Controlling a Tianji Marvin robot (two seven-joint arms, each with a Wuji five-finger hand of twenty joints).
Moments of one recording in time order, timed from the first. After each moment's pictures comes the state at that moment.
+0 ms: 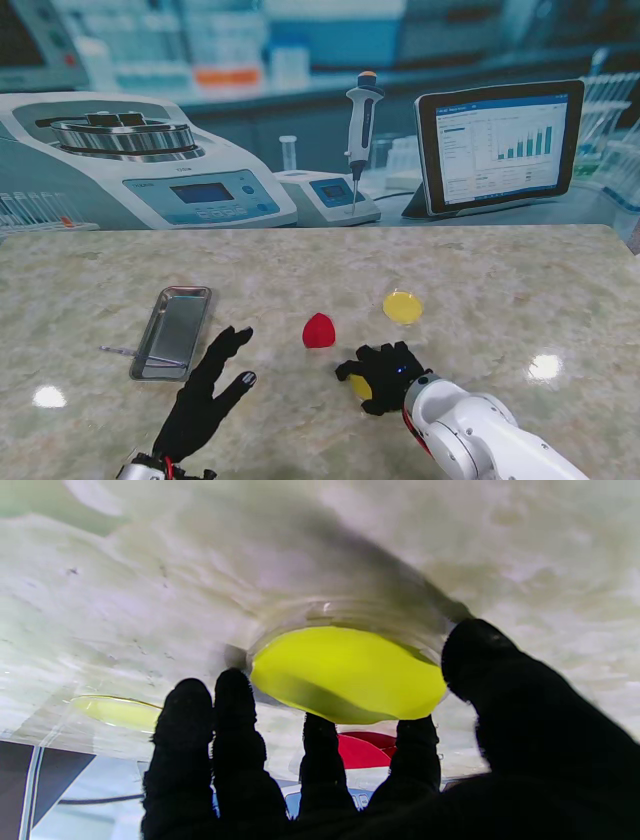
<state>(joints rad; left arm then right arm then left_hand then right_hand) 2.24 -1.17 -1.34 -2.03 0.34 -0.21 0.27 -1.60 -1.01 0.97 -1.72 -1.18 0.06 0.30 0.70 0.01 -0.01 -0.04 0.20 -0.13 0.20 0.15 0.14 -0.02 0.00 0.22 0.05 0.03 -0.01 0.06 -0.06 0.21 0.02 0.05 0.44 -0.48 0.80 -0.05 0.16 -0.38 0.41 0.81 0.19 -0.03 0.56 0.48 0.33 0.27 0.69 0.57 0.25 0.29 1.39 0.86</state>
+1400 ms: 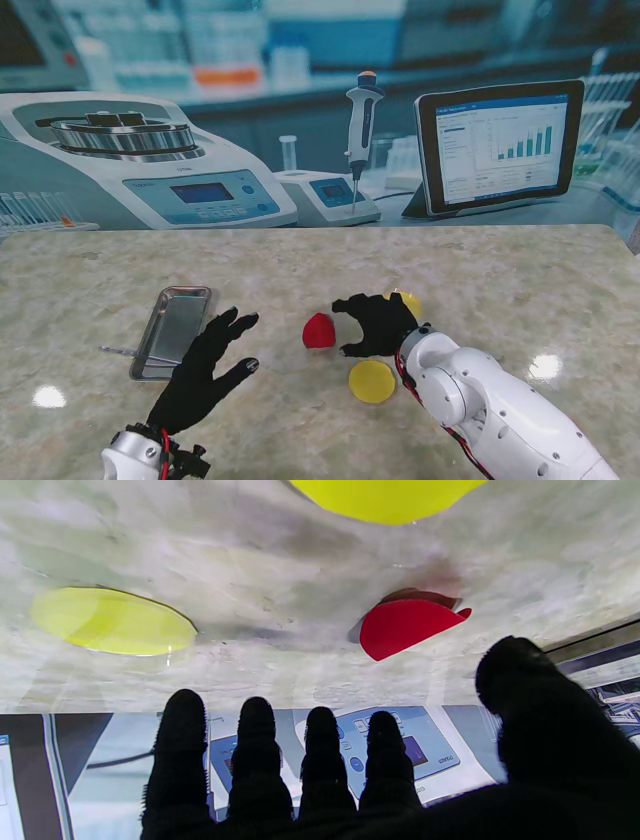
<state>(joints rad) 2.17 -1.14 -1.40 -2.04 0.46 -0.17 0.16 -1.39 -1.04 0.92 -1.58 -0.91 0.09 0.15 0.70 0.01 -0.01 -0.04 0.20 -0.13 0.20 0.15 0.14 -0.02 0.00 0.22 0.05 0.03 -0.01 0.06 -0.06 0.21 0.02 0.05 0.35 -0.38 0.63 -0.05 0.15 -0.12 0.23 0.77 0.21 -0.04 0.47 0.35 0.27 0.09 0.36 0.36 0.06 0.29 1.07 0.72</state>
